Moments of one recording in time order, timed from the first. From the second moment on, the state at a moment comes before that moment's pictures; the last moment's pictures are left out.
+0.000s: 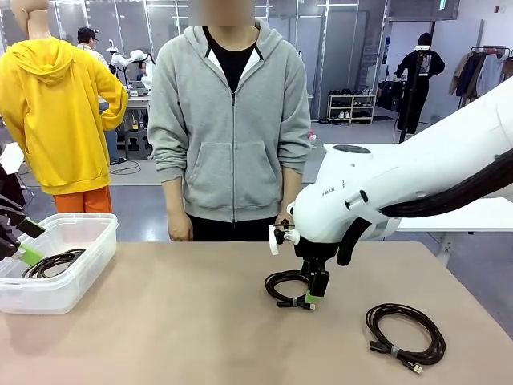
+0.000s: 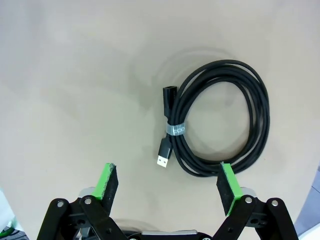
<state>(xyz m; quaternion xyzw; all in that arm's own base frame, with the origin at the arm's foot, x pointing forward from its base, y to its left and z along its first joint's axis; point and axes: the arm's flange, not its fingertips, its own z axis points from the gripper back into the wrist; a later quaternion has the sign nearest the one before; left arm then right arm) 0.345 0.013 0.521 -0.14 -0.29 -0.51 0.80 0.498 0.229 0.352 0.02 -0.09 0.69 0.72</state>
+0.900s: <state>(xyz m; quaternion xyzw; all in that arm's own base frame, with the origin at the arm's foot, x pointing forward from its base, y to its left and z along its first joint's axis) 0.345 0.013 0.521 -0.14 -0.29 -0.51 0.80 0.509 0.253 0.313 0.04 -0.07 0.68 0.73</state>
